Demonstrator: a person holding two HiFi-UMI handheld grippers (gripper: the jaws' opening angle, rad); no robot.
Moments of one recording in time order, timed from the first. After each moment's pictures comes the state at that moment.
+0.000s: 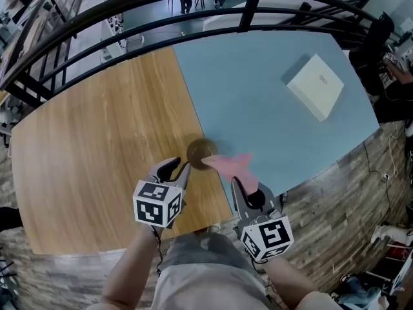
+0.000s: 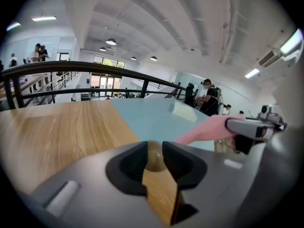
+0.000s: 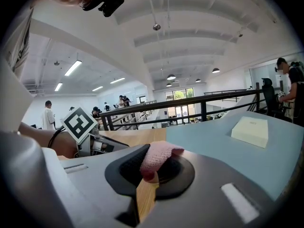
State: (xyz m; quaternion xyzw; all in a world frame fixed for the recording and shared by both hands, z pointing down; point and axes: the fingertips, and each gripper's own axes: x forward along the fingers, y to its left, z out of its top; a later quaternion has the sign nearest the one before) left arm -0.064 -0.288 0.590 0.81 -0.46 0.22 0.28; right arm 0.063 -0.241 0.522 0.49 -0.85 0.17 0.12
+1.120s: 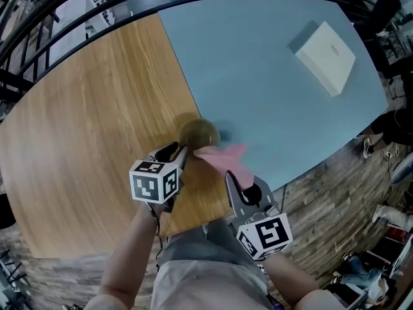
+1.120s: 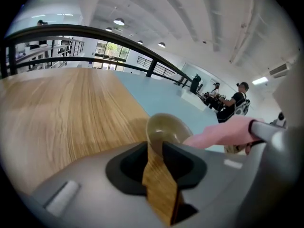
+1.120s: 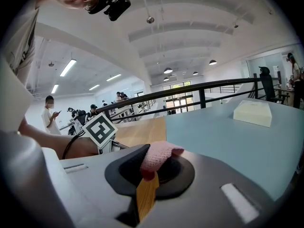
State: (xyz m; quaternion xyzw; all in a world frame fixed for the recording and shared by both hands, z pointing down) left arm -0.071 -0.323 0.748 0.78 -0.43 0.25 0.38; right arm 0.040 -0.258 0.633 0.49 -0.83 0.21 0.15
